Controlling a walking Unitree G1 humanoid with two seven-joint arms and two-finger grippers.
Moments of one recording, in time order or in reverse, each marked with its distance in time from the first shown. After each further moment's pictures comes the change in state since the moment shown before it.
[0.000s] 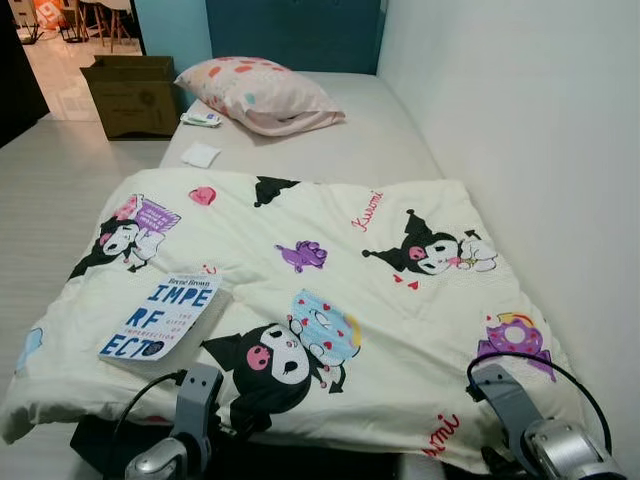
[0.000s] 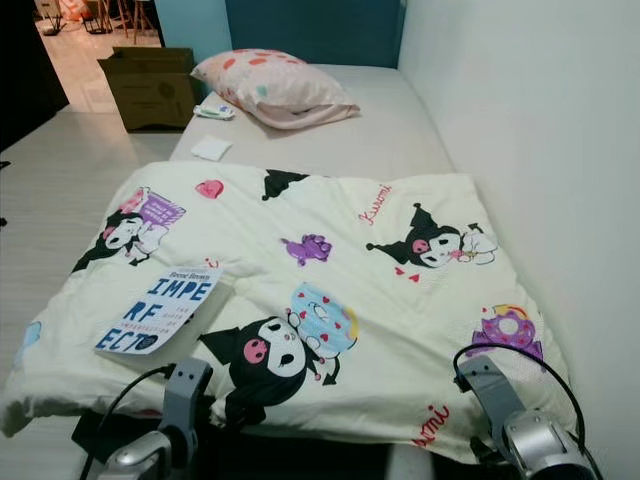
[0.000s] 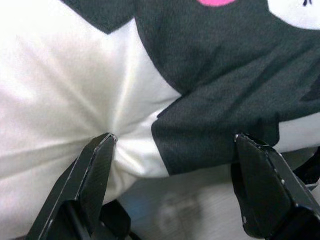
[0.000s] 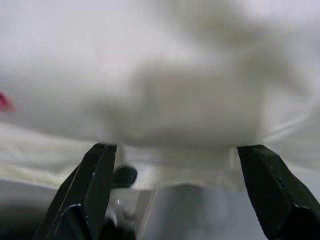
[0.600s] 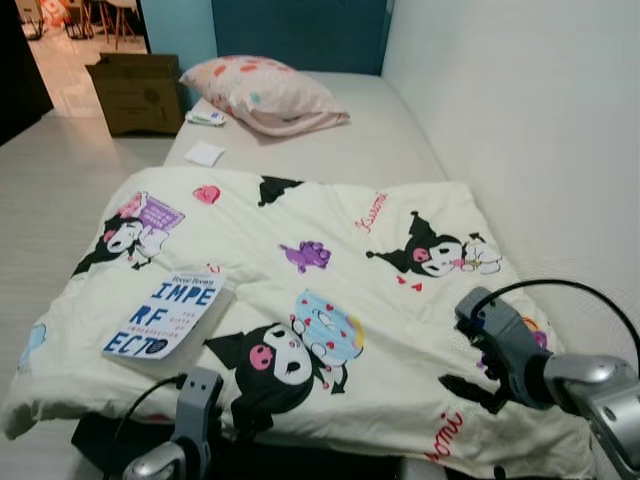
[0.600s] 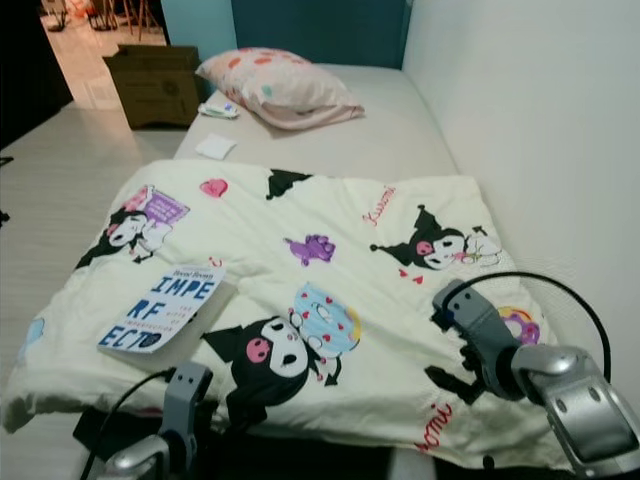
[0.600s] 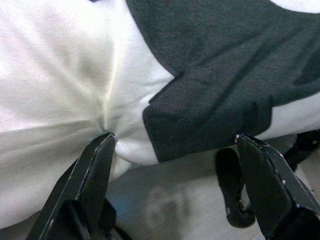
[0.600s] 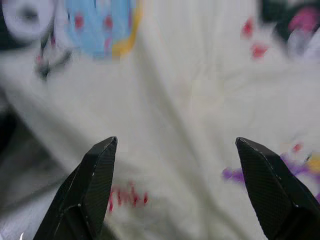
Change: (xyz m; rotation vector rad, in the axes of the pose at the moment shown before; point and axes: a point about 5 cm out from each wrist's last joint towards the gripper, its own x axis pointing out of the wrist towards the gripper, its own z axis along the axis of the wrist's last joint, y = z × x) left arm -0.003 -0.002 -0.004 -0.034 0.027 -0.099; right arm -0.104 0.004 0.079 -0.245 -0.552 0.266
